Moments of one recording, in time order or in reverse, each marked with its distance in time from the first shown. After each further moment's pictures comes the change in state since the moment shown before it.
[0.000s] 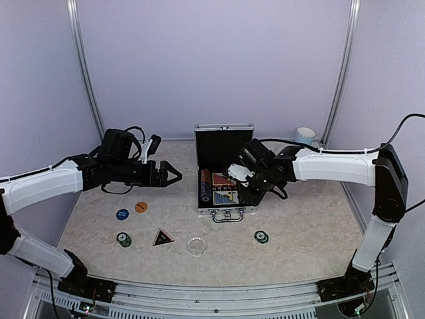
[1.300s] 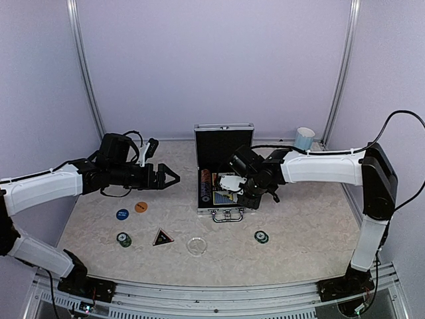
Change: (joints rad) left arm 0.032 -0.015 -0.067 0.060 0.040 -0.019; right arm 0.037 0.095 0.069 -0.055 0.104 -0.267
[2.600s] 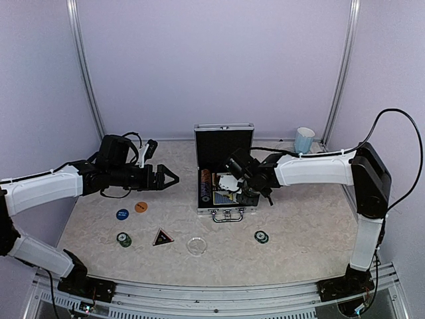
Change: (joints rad) left arm 0.010 0.000 -0.019 0.019 -0.001 -0.005; right arm 0.002 0.058 0.000 0.091 0.186 -0.067
